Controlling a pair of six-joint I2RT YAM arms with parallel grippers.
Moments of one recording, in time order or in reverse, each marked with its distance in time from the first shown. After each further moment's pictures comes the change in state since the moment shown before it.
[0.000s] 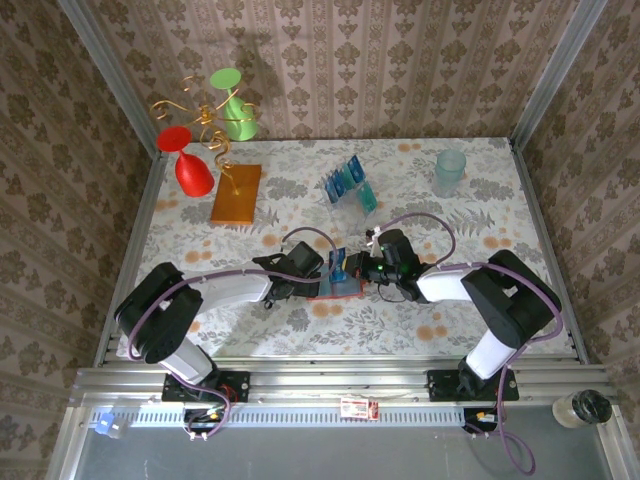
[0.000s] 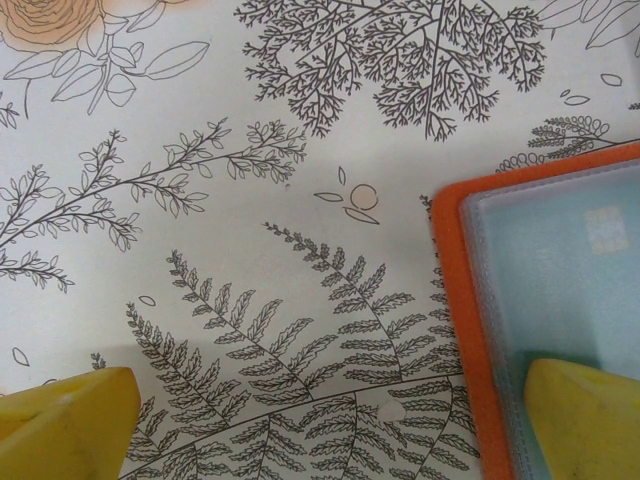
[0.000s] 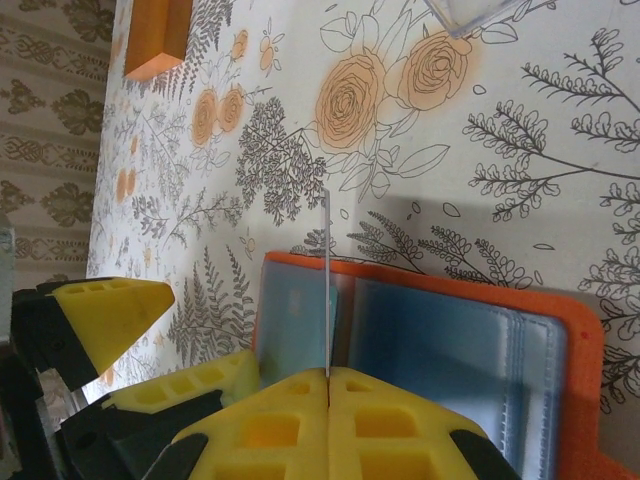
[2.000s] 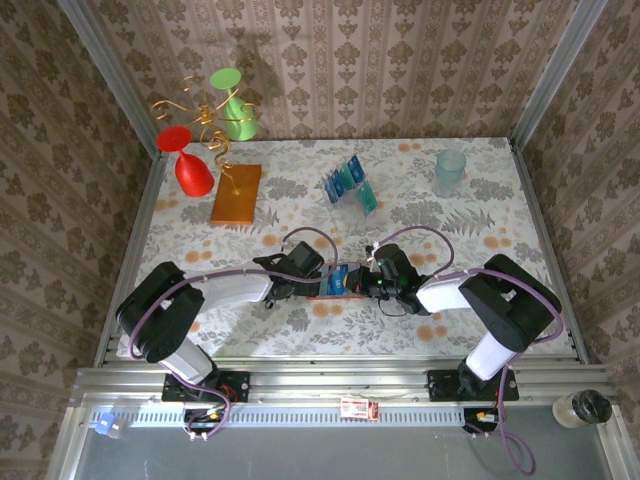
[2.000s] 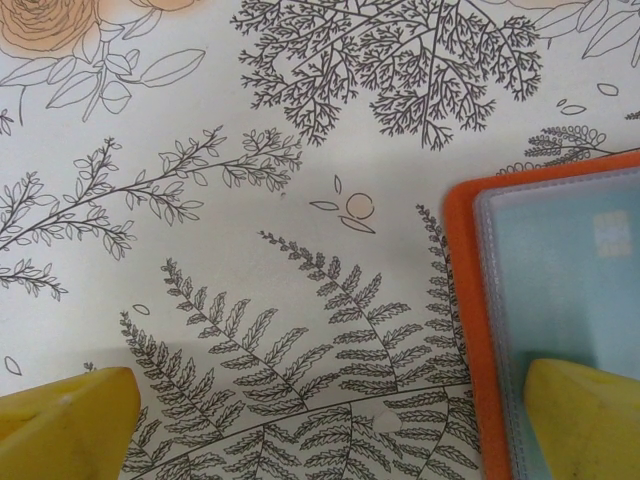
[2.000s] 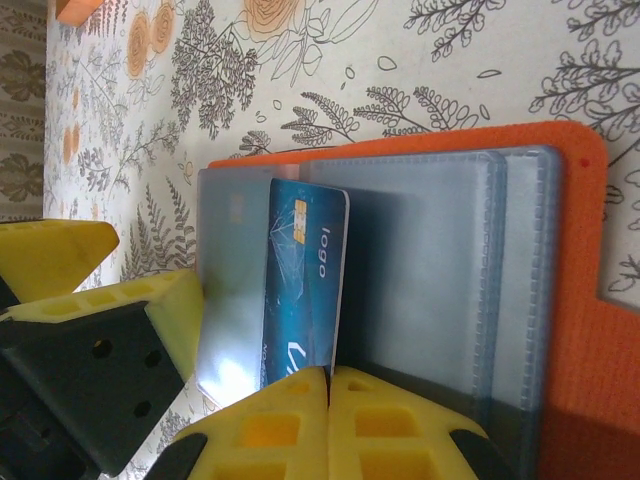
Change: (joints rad) left arm 0.000 0.009 -0.001 0.018 -0.004 0.000; right arm 0.072 -0.019 -0.085 -0.011 0.064 0.045
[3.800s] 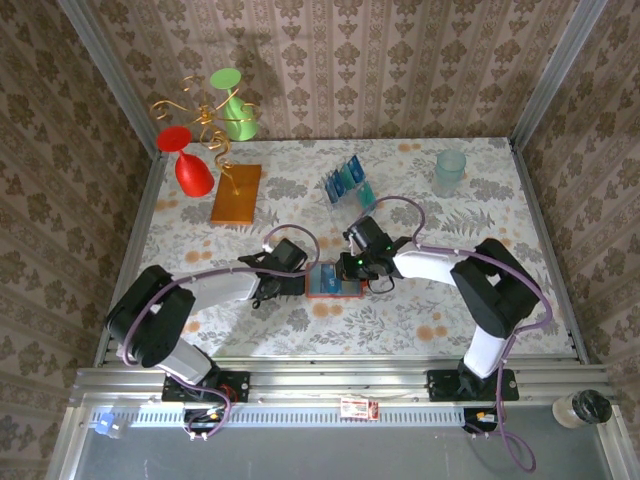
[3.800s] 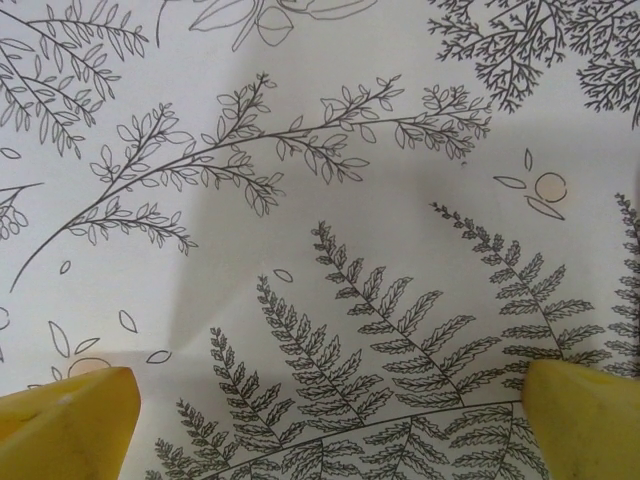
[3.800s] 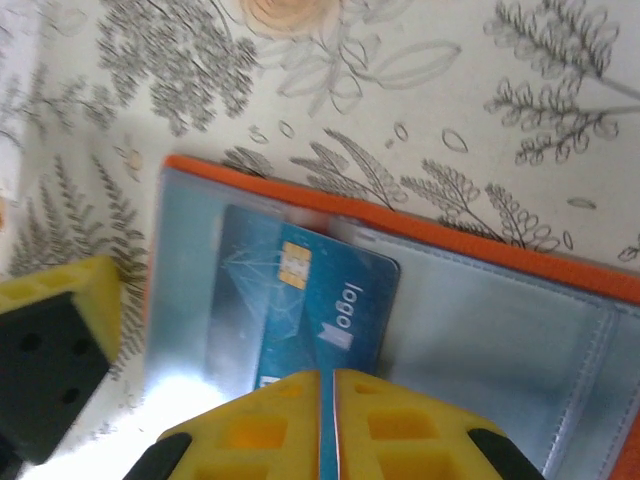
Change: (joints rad) left arm 0.113 -0.049 -0.059 -0.030 0.041 -0.026; right arm 0.013 0.129 0.438 -0.644 0.025 -0.268
